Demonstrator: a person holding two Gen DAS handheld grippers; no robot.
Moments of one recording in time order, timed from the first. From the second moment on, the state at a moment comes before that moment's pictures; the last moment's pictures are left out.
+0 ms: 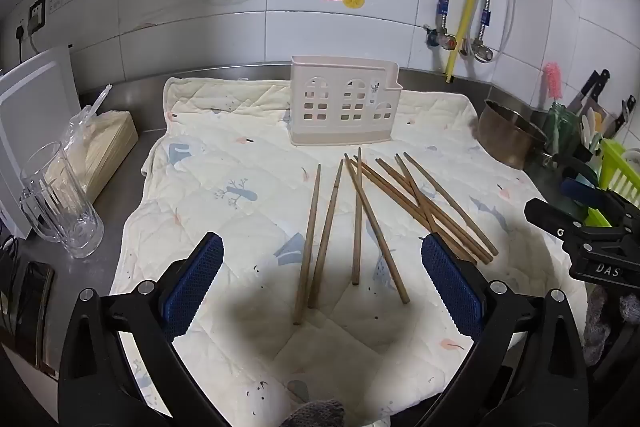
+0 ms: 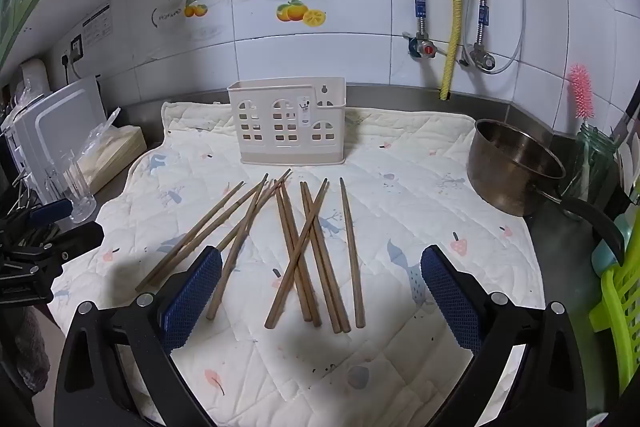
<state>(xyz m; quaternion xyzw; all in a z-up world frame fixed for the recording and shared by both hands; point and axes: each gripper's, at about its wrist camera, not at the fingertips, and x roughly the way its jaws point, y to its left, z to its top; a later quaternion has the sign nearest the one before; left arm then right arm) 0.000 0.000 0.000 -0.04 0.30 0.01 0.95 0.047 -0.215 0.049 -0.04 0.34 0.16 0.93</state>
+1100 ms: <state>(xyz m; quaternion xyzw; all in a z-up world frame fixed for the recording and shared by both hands) 0.001 0.002 -0.004 -0.05 0.31 0.02 0.95 0.048 -0.208 0.049 -0.04 0.34 0.16 0.93</state>
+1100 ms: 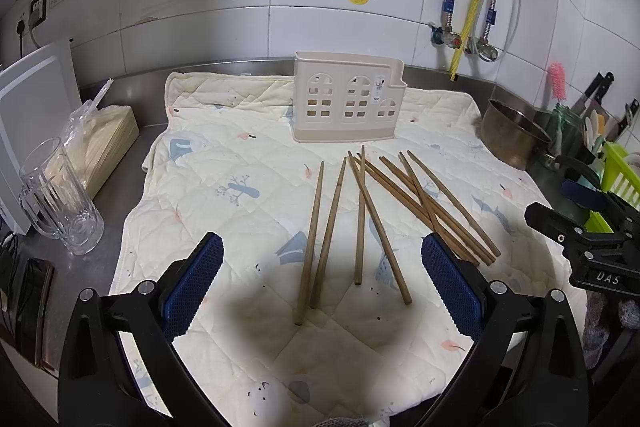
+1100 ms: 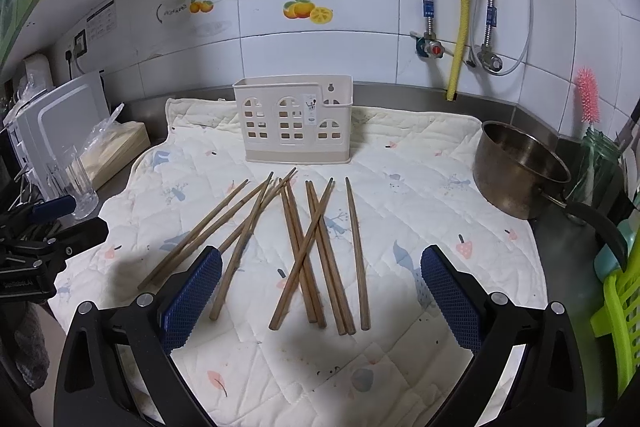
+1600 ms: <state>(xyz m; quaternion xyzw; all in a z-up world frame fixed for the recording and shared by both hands) 0.002 0.003 -0.006 -0.06 0.32 0.02 0.95 0.048 -0.208 0.048 -0.04 0.34 0.16 0.93</state>
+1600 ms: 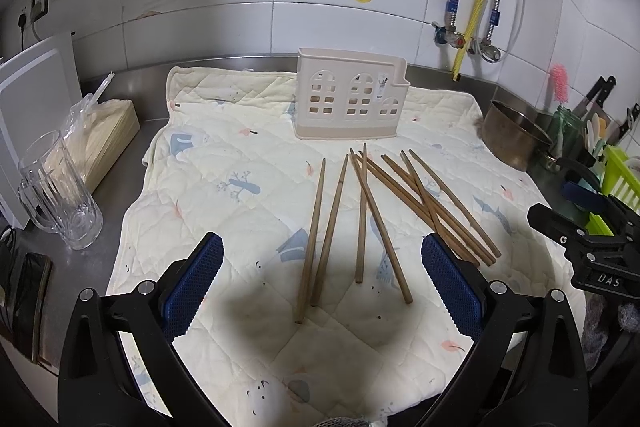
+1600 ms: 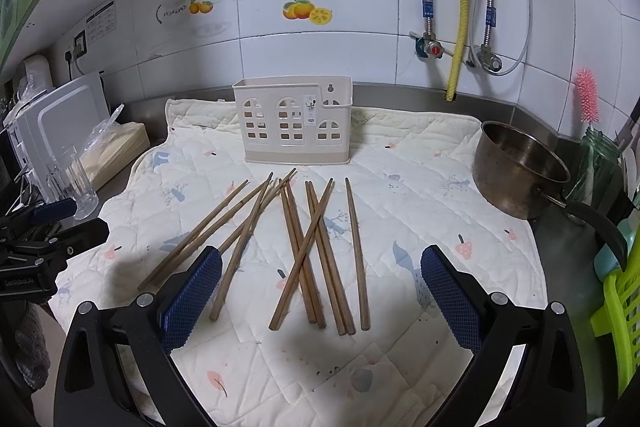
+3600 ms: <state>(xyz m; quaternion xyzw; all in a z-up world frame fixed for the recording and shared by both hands) 0.017 0.038 -0.028 -0.10 0.32 0.03 0.94 0.071 -0.202 -0.012 0.00 0.40 0.18 0.90</state>
